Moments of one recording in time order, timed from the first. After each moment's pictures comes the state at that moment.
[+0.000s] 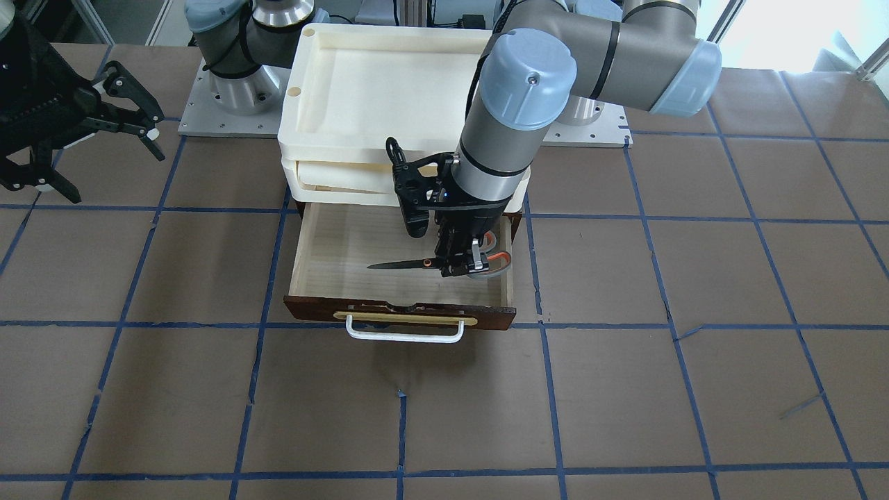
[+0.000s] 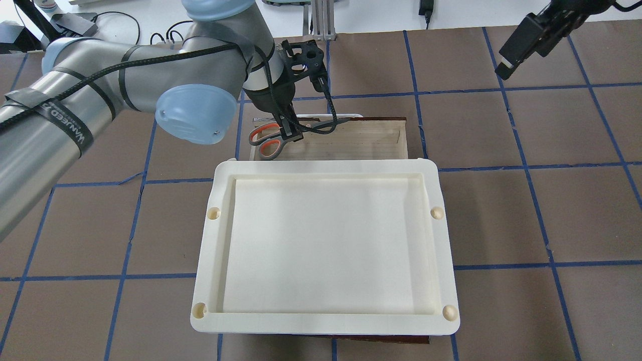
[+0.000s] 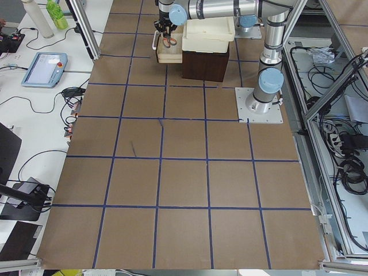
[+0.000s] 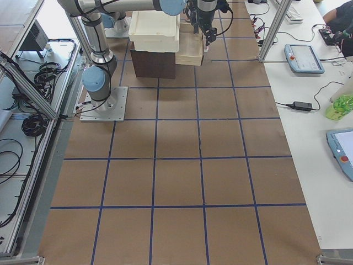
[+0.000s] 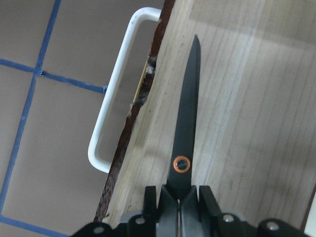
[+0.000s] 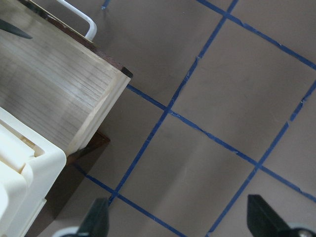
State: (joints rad) left arm -1.84 -1.83 -1.59 -1.21 1.42 1.05; right arm 1.40 -1.50 1.34 -1.38 -1.48 -0.71
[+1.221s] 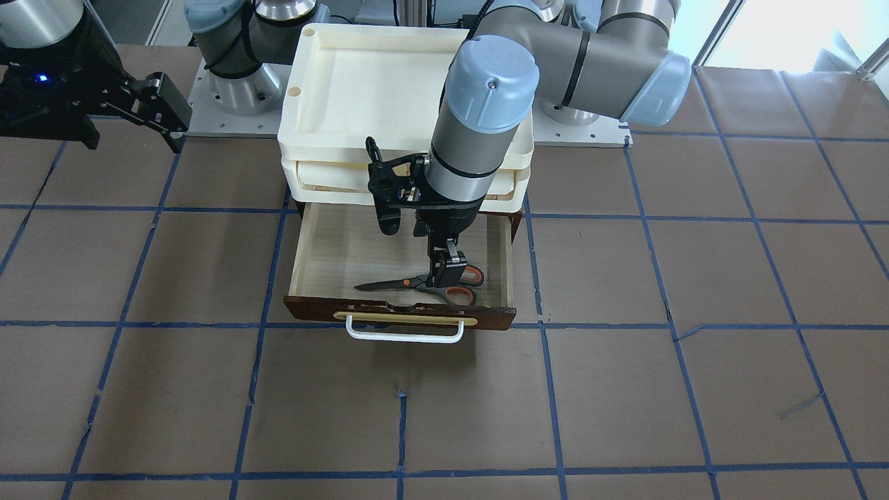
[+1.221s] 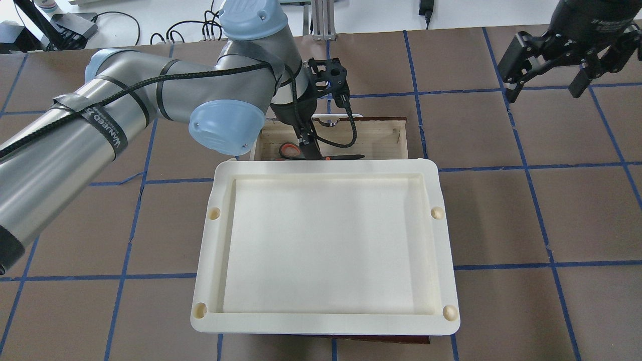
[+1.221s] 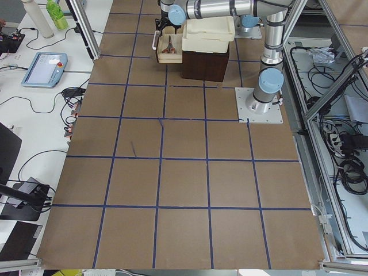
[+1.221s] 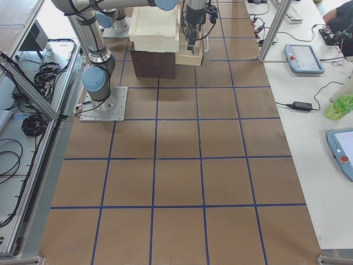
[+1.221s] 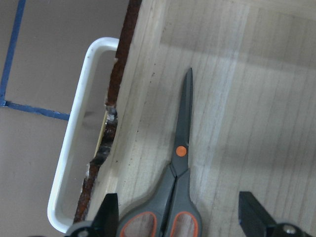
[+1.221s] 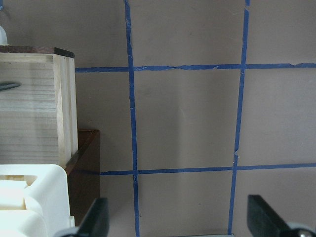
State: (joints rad) left arm -1.87 -1.84 -1.58 -1.19 1.43 1.05; right arm 1.48 -1.54 1.41 -1.33 -1.62 -0.07
